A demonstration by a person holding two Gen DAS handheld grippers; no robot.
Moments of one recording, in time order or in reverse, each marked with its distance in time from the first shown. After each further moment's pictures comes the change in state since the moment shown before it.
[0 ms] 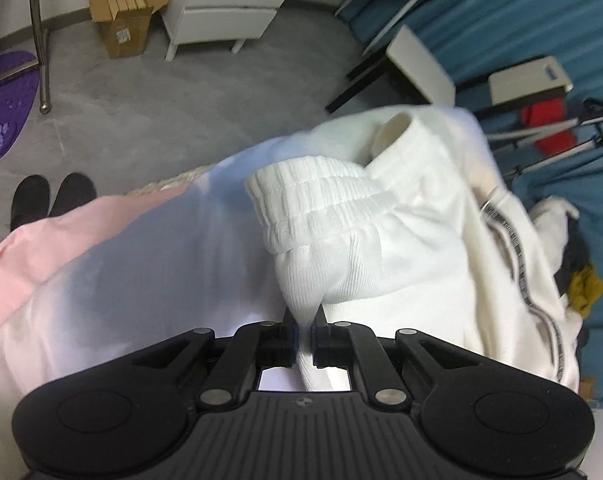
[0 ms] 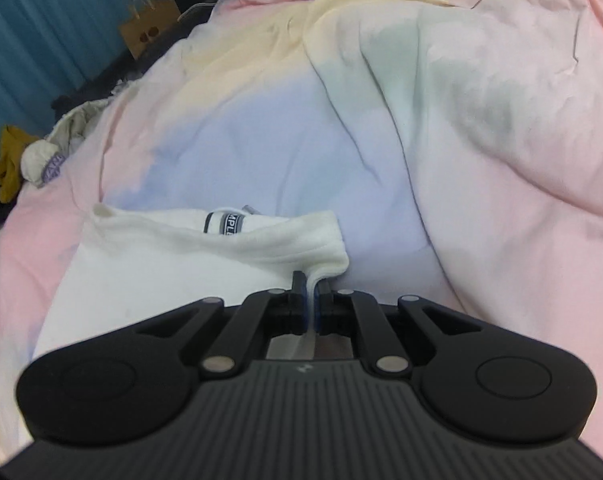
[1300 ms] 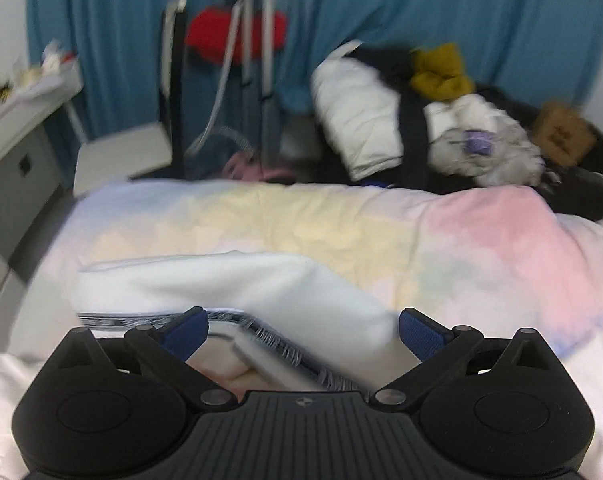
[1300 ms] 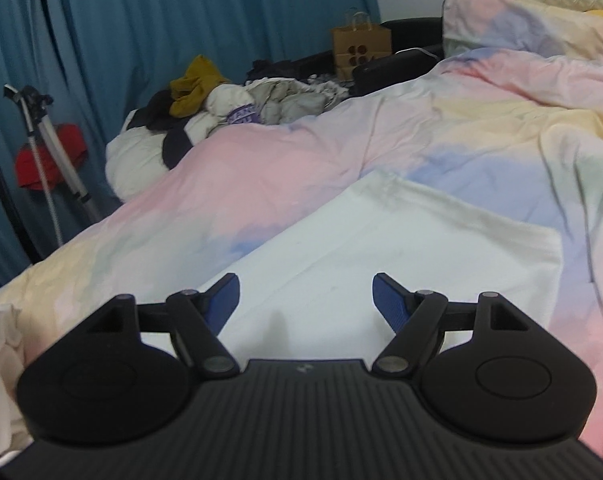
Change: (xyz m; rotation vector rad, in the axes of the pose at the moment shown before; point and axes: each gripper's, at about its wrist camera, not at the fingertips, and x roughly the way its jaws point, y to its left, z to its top) left arm 0.131 -0.449 -0.156 1.016 -0.141 -0.055; right arm -0.097 0.120 -0.085 -0.490 -0.115 0.341
